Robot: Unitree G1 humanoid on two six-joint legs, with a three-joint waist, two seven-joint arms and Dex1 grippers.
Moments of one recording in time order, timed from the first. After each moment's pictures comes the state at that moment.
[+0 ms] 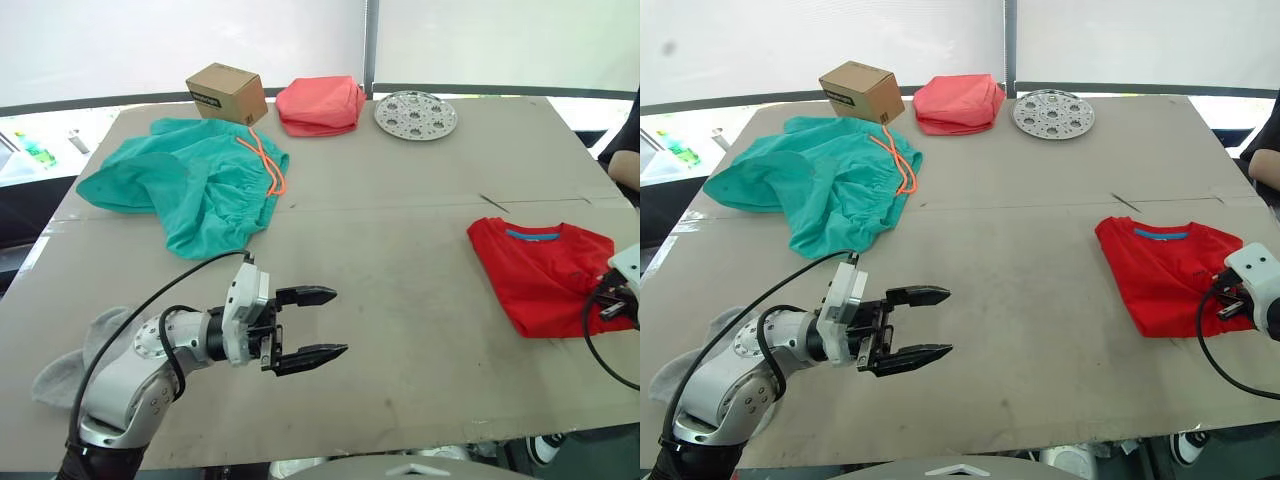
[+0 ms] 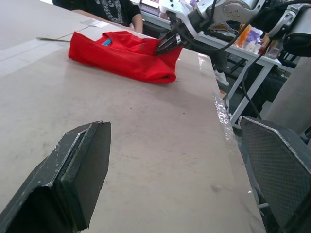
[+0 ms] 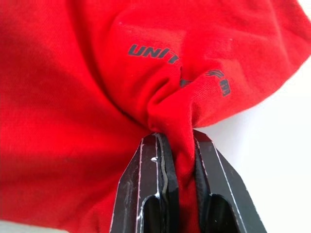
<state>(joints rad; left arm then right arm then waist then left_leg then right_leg) 0.05 0.68 0.05 -0.51 -0.71 0.45 -1.11 0.05 -0.98 -0.31 -0.04 0.11 0.70 0.74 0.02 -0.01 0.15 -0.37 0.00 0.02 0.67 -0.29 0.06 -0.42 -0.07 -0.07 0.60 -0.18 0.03</state>
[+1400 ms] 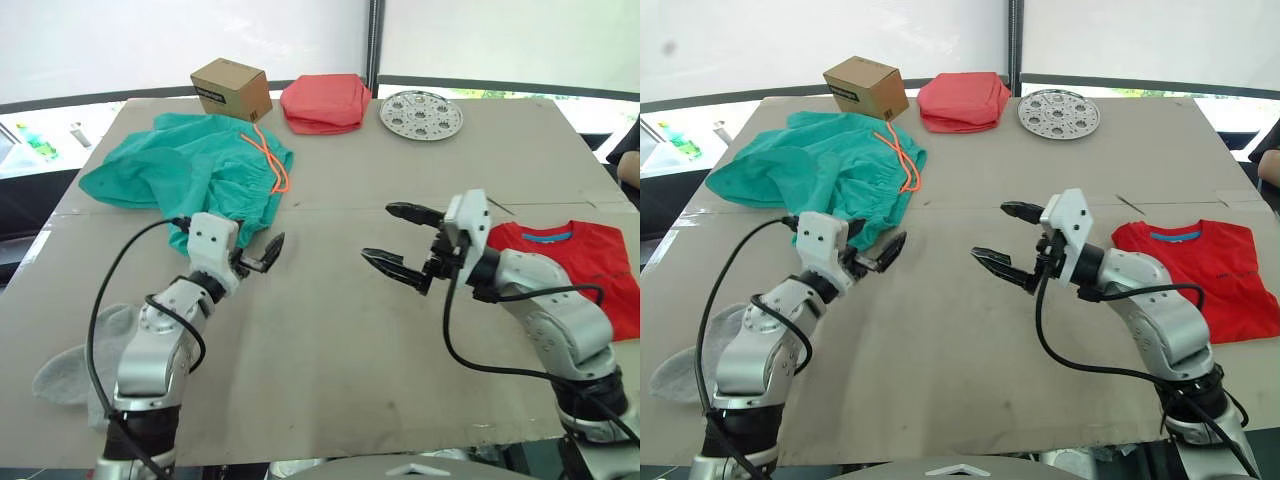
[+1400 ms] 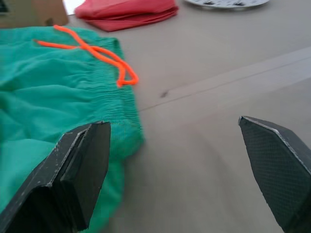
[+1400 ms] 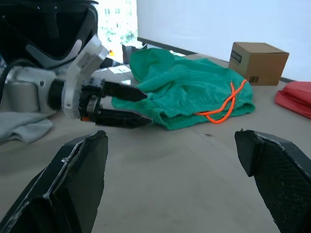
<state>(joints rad) -0.14 0.49 0.17 -0.27 -0.28 0.42 -0.37 -0.34 -0.43 0.16 -0.44 0.46 0.48 0.72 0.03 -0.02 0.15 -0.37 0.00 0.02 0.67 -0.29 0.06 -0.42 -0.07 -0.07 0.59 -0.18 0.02</state>
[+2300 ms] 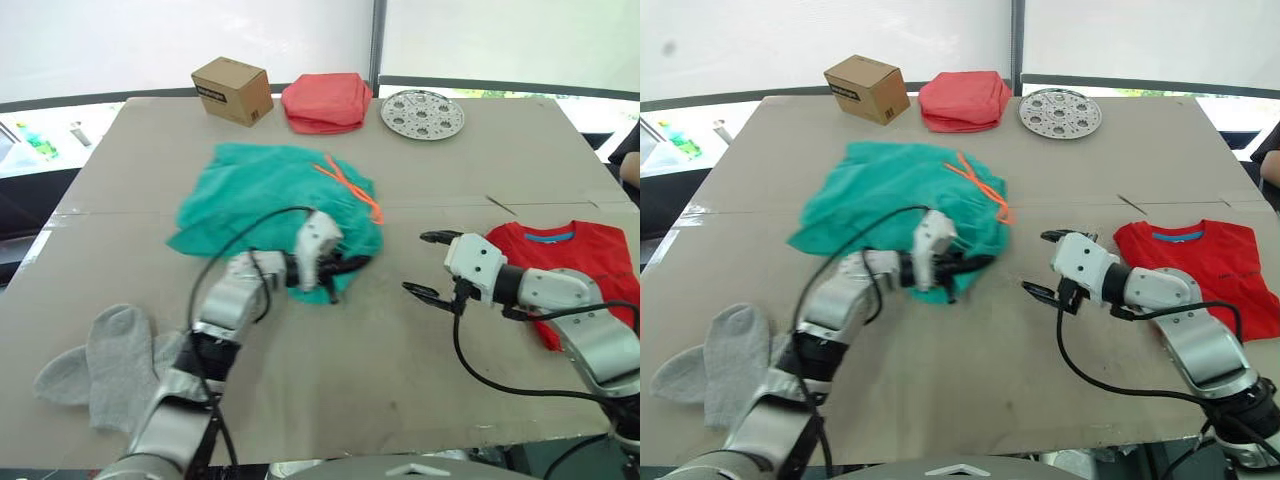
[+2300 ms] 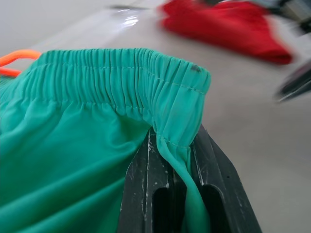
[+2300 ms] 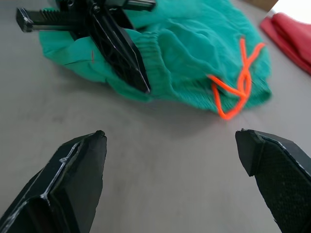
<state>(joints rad) -0.50 0.35 -0.28 0.07 -0.32 0.42 -1.00 -0.18 -0.77 0.17 -0.48 0.17 0.36 0.80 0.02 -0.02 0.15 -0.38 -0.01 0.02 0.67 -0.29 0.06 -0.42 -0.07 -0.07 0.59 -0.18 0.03</state>
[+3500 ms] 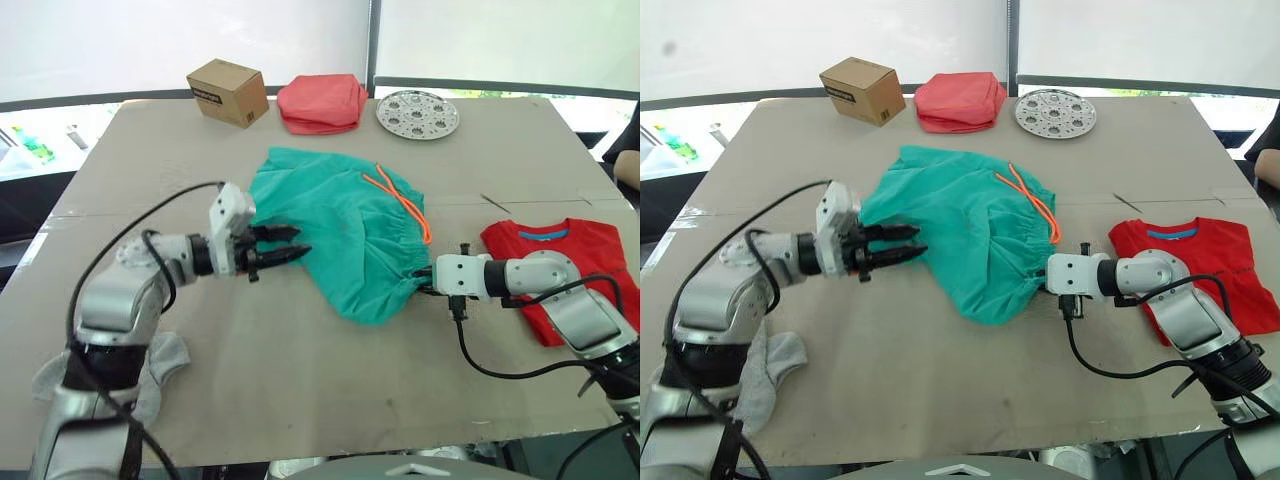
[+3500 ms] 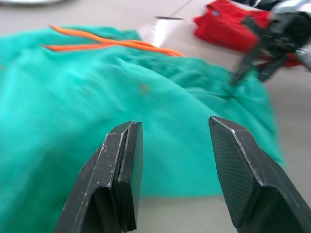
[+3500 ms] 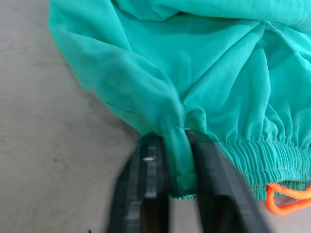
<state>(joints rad) -0.52 0.75 0.01 0.01 -0.46 0.54 -1.11 -0.38 -0.76 0.33 -0.17 -0.02 0.10 1.02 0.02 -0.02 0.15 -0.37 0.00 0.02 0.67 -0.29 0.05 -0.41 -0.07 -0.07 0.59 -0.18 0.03</state>
